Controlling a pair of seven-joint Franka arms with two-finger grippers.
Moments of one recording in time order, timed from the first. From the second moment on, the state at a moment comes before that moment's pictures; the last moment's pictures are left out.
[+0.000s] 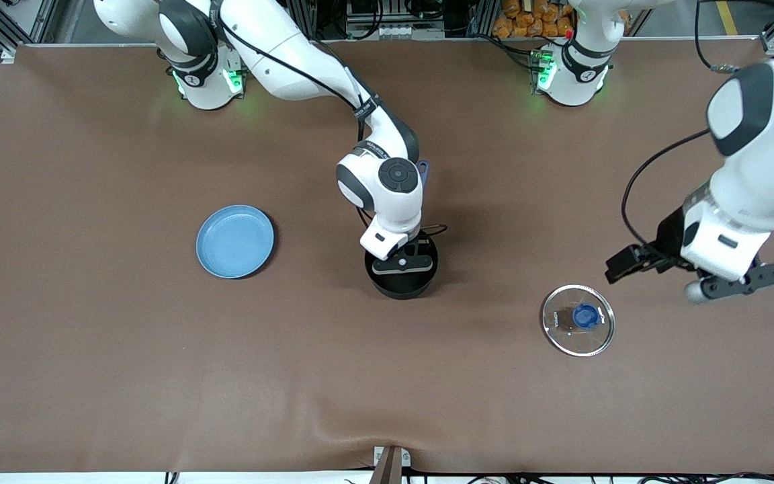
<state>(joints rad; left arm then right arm) 0.03 0.24 -0.24 -1.50 -0.03 1.88 -0.42 0.90 0.92 -0.14 -1.26 0.01 2.29 0.75</state>
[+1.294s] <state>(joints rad) 0.06 0.17 -0.23 -1.50 -0.03 1.79 -0.40 0.63 0.37 -0.11 -1.25 0.02 1.64 0.48</state>
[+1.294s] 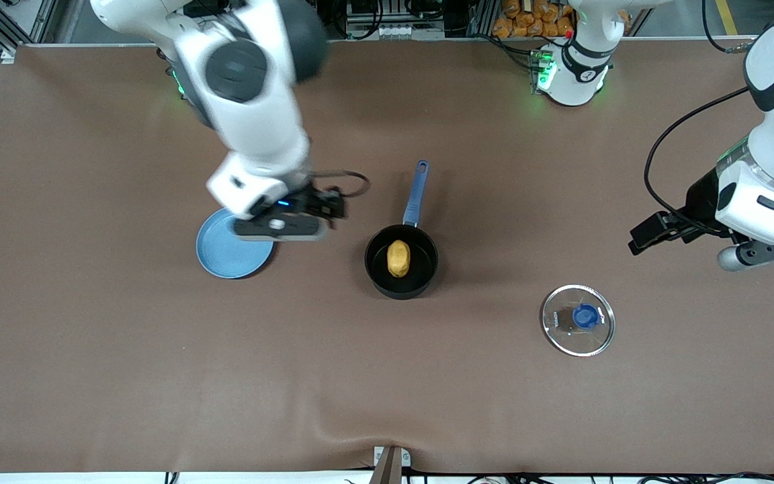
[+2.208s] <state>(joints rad) -0.03 0.04 -0.04 -1.56 -0.03 1.62 -0.18 0.16 0.04 -0.11 -1.45 0.01 1.40 0.01</state>
